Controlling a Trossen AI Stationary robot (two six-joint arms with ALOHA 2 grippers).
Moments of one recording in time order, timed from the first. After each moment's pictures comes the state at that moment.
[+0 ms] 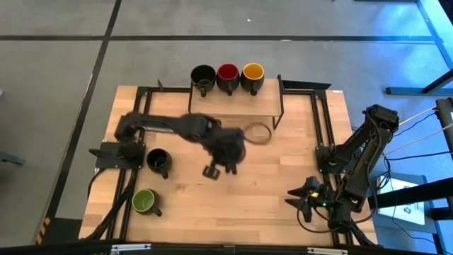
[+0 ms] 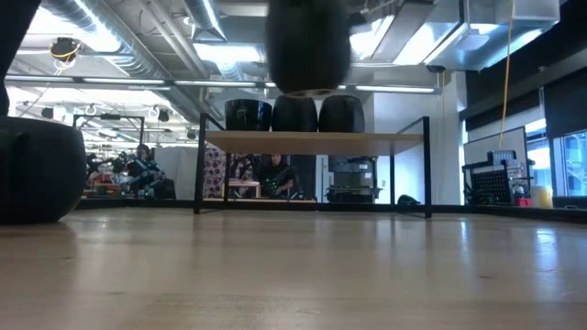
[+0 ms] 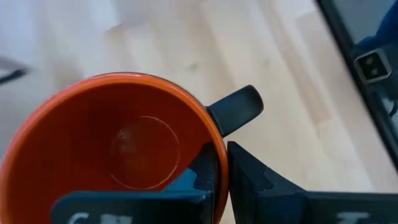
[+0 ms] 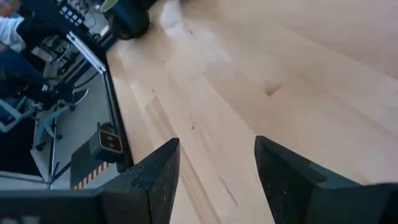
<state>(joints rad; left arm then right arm) -0.12 1.93 2.08 -1.25 0.09 0.23 1.15 1.31 0.76 -0.52 0.92 1.70</state>
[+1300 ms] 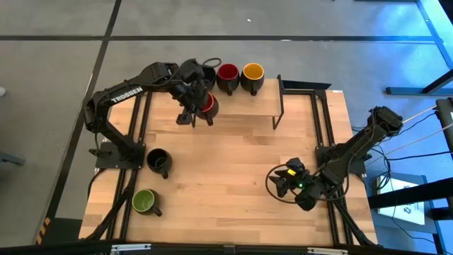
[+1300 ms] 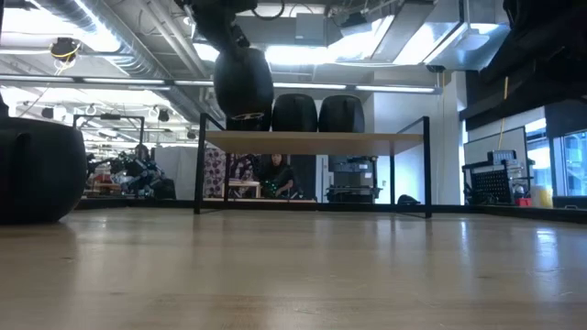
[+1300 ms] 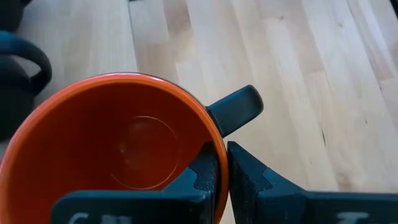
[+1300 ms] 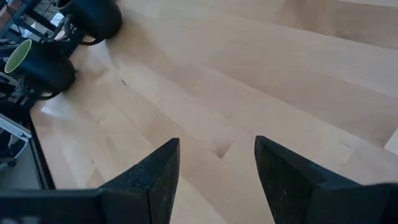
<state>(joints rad) 0.48 1.54 1.67 -1.22 0.34 0.59 0.76 1.31 0.76 -0.51 0.77 1.62</state>
